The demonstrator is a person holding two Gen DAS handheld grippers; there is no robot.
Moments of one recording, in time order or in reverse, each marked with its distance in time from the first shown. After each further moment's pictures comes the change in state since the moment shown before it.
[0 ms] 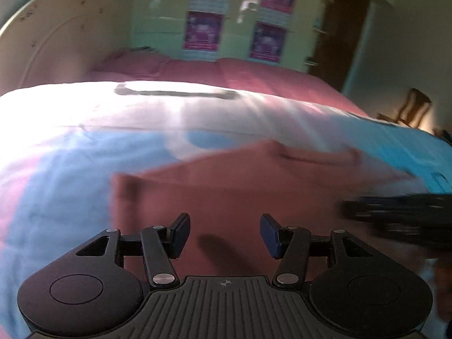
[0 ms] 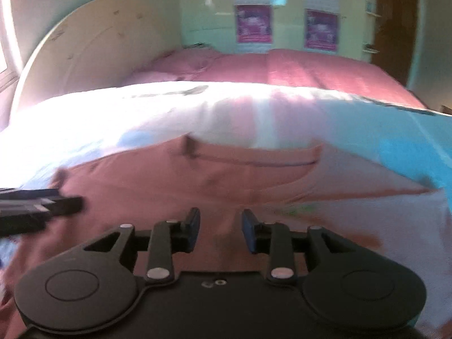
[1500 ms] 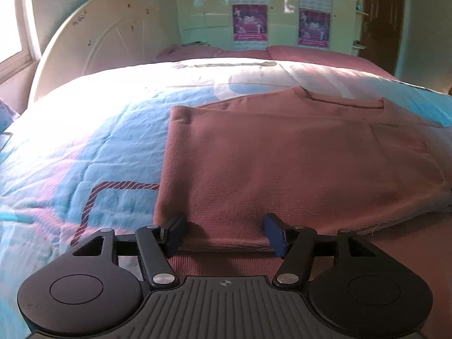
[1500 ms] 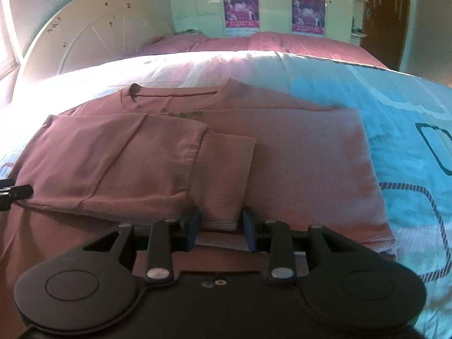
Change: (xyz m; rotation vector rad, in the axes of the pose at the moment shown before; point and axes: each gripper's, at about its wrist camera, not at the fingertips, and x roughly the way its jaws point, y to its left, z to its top) left arm -0.053 -0.026 -0.072 0.010 0.028 0.316; right arm -0.080 -0.118 -0.079 0.018 0.039 -0.018
